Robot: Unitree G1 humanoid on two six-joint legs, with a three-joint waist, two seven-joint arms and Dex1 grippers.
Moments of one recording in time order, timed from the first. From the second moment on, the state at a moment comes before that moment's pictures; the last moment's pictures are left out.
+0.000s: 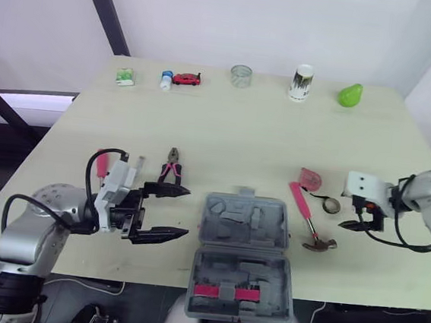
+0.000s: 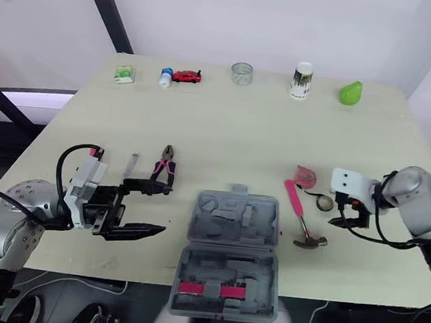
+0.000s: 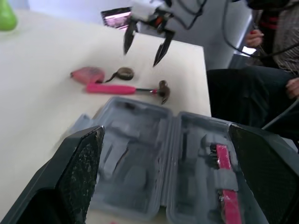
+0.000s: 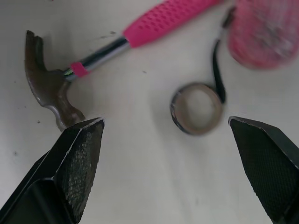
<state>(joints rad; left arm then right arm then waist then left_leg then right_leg) -0.07 0.80 0.18 -0.21 -0.63 0.31 -1.41 -0.61 -0.94 0.42 0.25 -0.11 0.29 1.30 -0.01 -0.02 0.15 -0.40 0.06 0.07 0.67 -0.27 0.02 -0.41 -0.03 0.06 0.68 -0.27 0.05</state>
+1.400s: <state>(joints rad) 0.12 0.70 0.29 -0.17 -0.65 0.13 -1.36 -1.01 -0.56 0.62 0.24 -0.37 0.34 1.56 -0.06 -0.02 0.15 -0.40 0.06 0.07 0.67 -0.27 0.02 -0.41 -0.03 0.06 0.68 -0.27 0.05</state>
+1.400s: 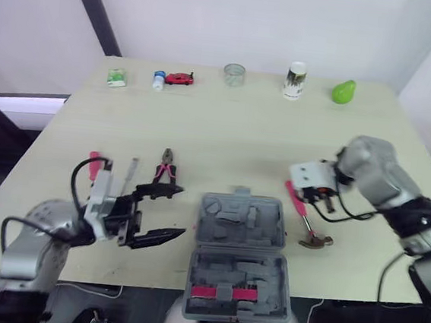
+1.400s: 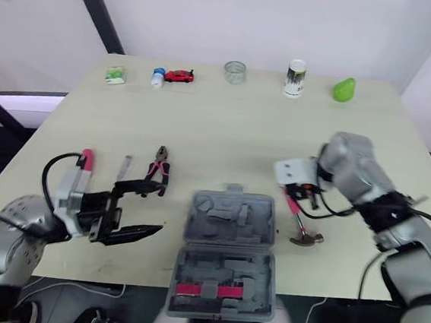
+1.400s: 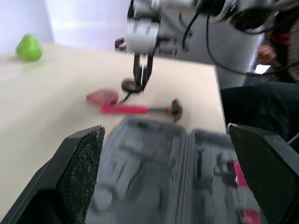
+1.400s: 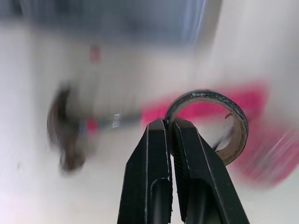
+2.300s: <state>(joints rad) 0.19 0.70 0.44 -0.13 -0.71 0.14 -1.27 -1.19 -0.04 0.86 0.56 -0.47 0.33 1.43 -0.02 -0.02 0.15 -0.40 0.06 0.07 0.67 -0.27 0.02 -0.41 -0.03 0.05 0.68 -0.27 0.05</state>
